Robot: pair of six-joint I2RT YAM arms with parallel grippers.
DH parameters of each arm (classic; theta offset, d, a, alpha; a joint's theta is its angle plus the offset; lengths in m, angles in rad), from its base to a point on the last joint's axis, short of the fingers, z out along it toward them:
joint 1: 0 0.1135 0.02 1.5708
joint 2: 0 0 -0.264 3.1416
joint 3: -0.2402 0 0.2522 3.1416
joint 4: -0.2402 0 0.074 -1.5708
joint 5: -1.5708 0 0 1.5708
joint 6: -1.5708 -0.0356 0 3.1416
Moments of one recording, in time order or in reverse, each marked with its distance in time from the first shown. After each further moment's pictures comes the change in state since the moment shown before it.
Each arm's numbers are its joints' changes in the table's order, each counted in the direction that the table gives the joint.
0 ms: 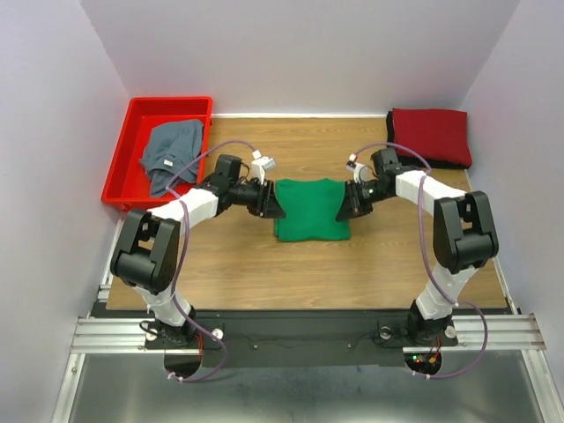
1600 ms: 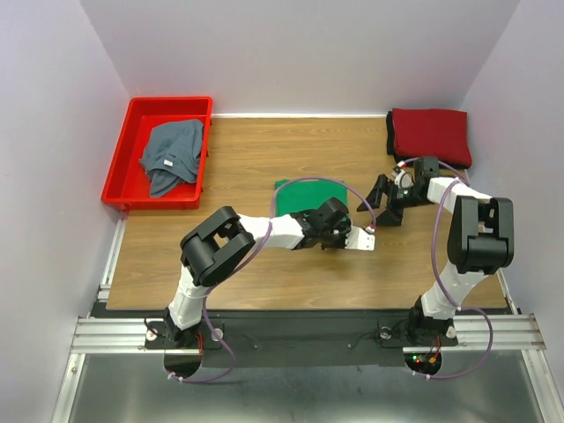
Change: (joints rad) left arm -0.657 -0.338 -0.297 0.063 0.689 -0.941; right arm -0.294 0.049 0.068 -0.027 0.016 -0.237
